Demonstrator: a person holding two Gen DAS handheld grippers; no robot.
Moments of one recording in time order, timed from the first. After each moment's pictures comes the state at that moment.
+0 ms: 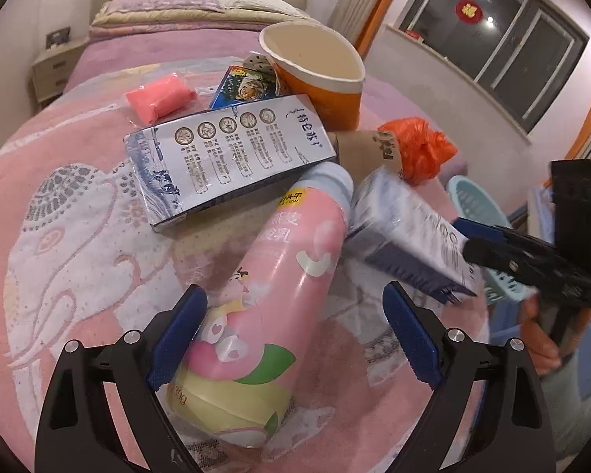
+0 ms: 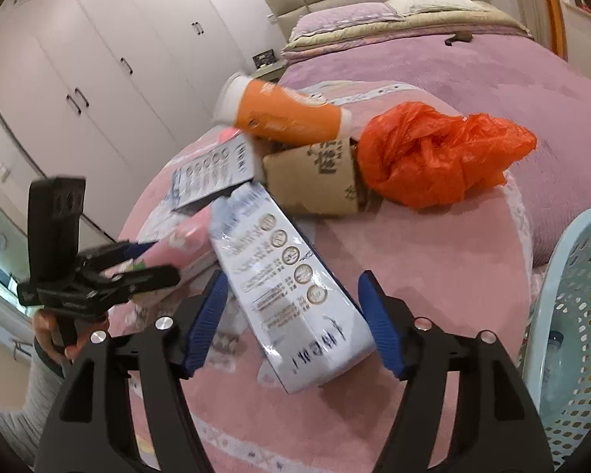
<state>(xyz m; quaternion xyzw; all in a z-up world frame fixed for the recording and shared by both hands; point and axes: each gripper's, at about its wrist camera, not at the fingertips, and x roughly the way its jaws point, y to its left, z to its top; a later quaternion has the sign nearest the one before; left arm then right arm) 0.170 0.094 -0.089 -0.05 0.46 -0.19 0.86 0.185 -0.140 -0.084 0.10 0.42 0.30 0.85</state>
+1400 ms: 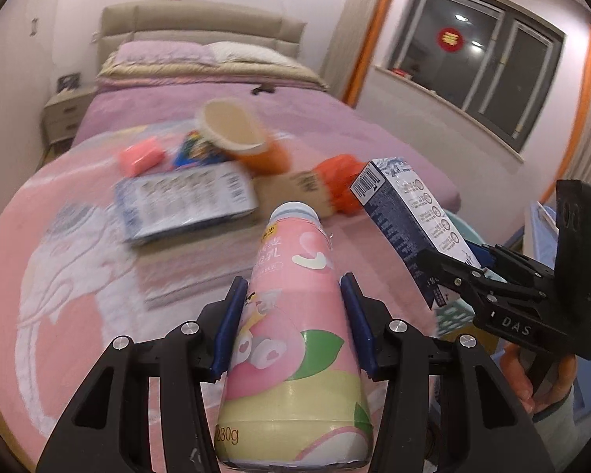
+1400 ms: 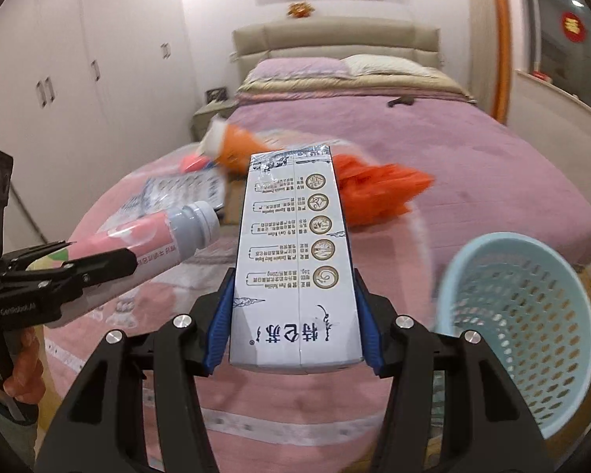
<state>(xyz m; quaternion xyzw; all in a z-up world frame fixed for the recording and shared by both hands) 0.106 0.037 -0.036 -0.04 0.37 -0.19 0.91 0.121 -0.157 -0.052 0.02 0.33 0.16 0.93</state>
